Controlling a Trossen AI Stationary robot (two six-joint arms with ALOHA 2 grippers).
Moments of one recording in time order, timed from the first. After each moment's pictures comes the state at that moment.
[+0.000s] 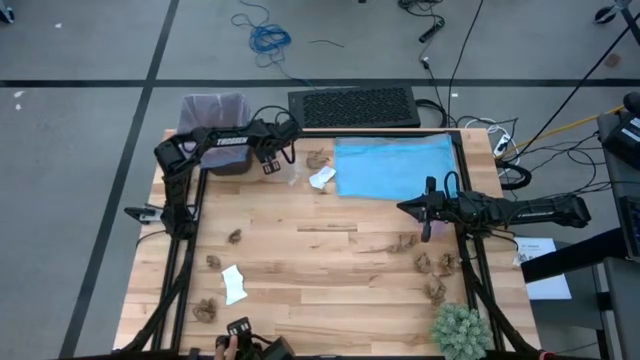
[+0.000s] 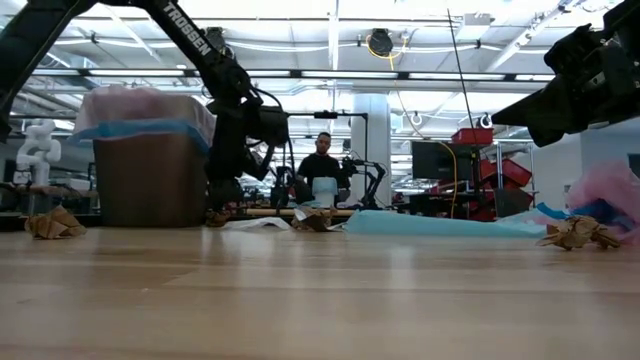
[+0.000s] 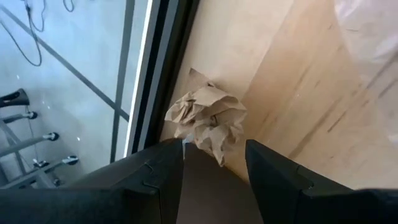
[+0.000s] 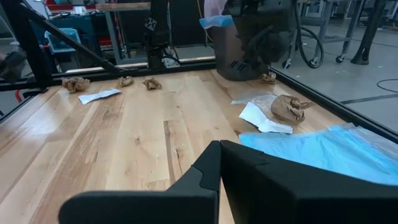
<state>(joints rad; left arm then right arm) 0.68 1.89 1.25 -0.77 -0.54 0.30 0.03 0.17 0.03 0.00 0.23 0.09</state>
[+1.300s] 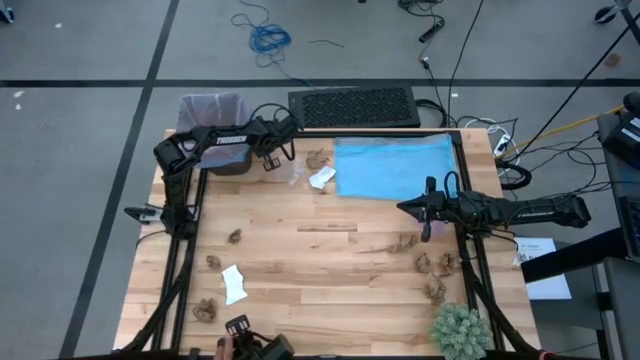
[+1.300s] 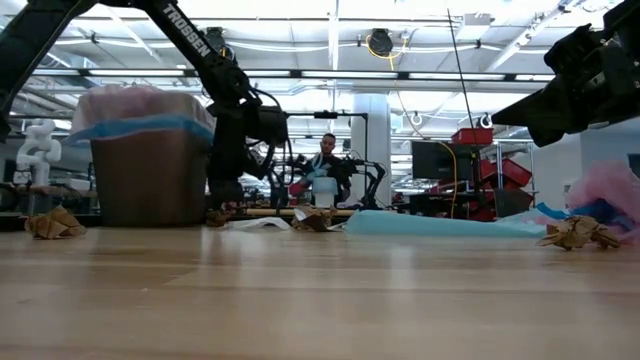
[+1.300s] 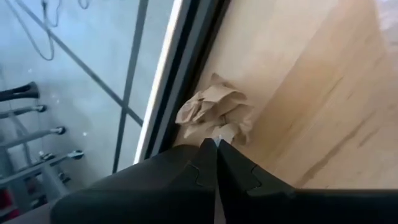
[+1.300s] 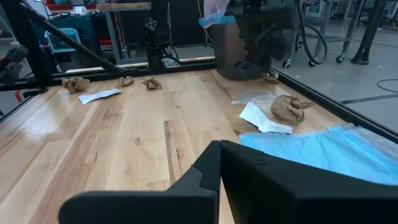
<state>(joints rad) 0.69 1.90 1.25 -0.73 -0.58 0.30 0.03 0.17 0.03 0.00 0.23 0.09</state>
